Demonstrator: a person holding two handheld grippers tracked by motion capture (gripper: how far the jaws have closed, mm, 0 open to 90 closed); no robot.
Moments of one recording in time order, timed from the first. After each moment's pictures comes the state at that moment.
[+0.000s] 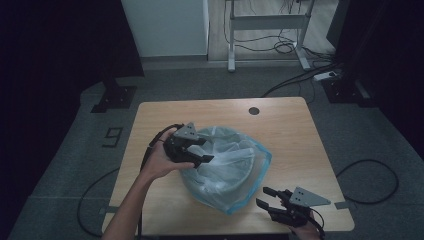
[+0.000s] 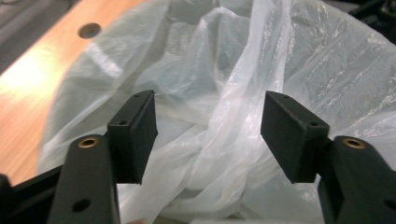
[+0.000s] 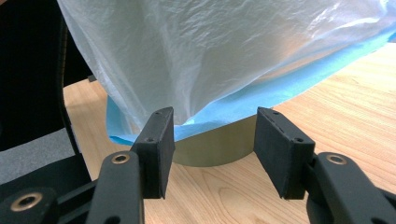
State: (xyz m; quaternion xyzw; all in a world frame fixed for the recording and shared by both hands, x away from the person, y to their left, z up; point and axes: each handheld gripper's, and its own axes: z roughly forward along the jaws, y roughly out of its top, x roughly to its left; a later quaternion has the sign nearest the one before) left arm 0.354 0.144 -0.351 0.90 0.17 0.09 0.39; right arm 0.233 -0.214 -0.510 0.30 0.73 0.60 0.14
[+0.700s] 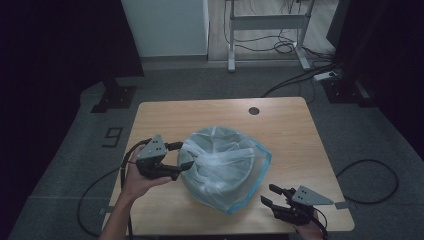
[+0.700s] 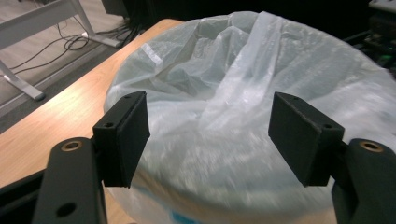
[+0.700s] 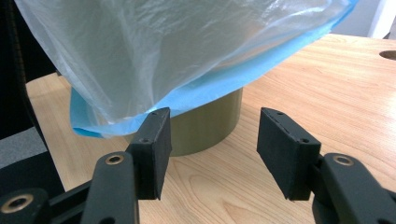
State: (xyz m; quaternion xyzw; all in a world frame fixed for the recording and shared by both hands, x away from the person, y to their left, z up) left arm 0.303 0.204 -0.358 0.84 0.20 0.17 0.47; right arm 0.236 -0.223 -0.513 0.33 0.73 0.57 0.17
